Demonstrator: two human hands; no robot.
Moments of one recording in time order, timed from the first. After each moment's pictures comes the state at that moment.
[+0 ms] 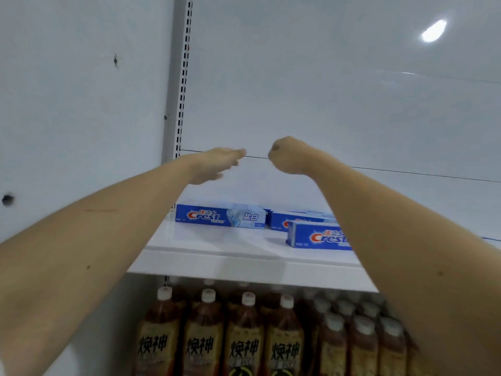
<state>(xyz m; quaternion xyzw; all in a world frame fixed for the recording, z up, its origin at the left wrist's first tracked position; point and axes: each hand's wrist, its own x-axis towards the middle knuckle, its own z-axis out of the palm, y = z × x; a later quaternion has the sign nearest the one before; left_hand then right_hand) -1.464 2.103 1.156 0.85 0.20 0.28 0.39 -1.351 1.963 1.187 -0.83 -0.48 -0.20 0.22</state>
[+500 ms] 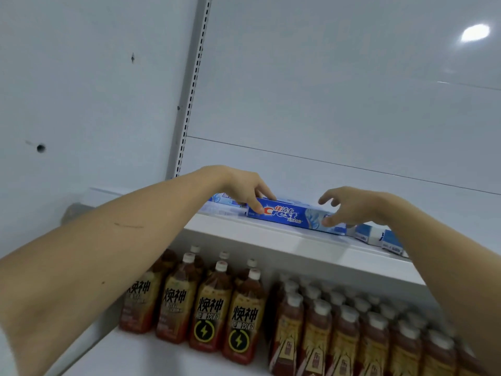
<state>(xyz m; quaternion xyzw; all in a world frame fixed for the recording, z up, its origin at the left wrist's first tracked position) -1.422 1.971 1.111 0.97 0.20 0.07 0.15 -1.247 1.785 1.118 -0.86 -0.51 -0.03 0.10</state>
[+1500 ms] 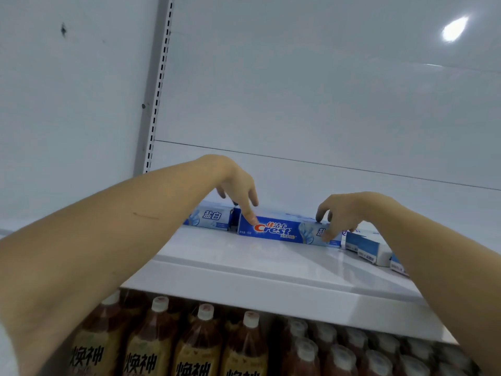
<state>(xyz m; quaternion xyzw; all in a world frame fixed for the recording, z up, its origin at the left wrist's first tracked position) -1.344 2.065 1.150 0.97 0.26 -0.02 0.00 -1.169 1.896 1.130 -0.89 -0.46 -0.05 -0.04</state>
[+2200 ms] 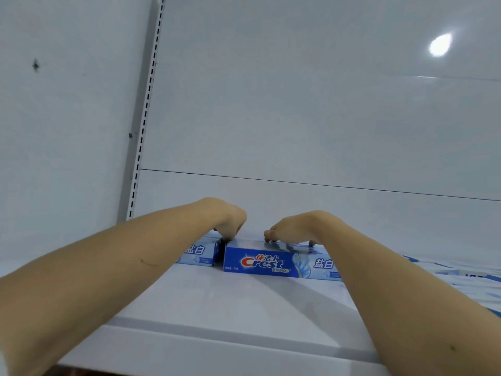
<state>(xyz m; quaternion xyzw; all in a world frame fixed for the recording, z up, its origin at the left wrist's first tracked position) -1.287 2.106 1.135 0.93 0.31 -0.02 -0.19 -1.195 1.969 1.133 -0.87 -0.49 0.04 0.02</state>
